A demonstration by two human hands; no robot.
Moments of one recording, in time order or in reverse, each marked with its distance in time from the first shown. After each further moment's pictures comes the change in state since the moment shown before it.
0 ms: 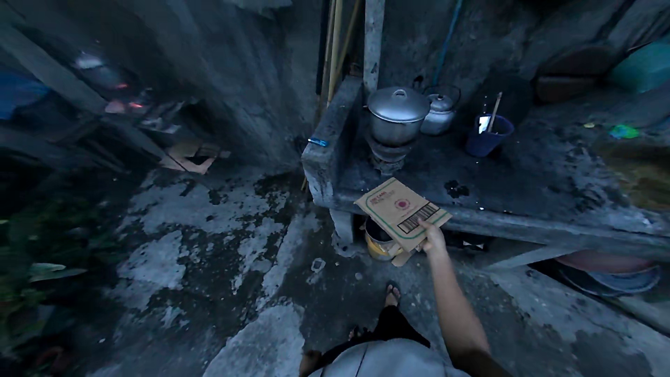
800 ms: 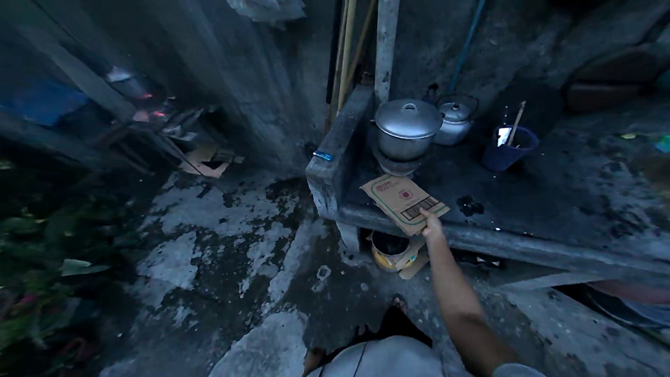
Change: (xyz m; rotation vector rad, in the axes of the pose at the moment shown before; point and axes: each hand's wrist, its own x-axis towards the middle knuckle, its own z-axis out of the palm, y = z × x) left_hand 0.041 0.059 0.006 -0.090 0.037 -0.222; right_hand 0.114 -0.026 0.057 -0.013 -0.050 0.093
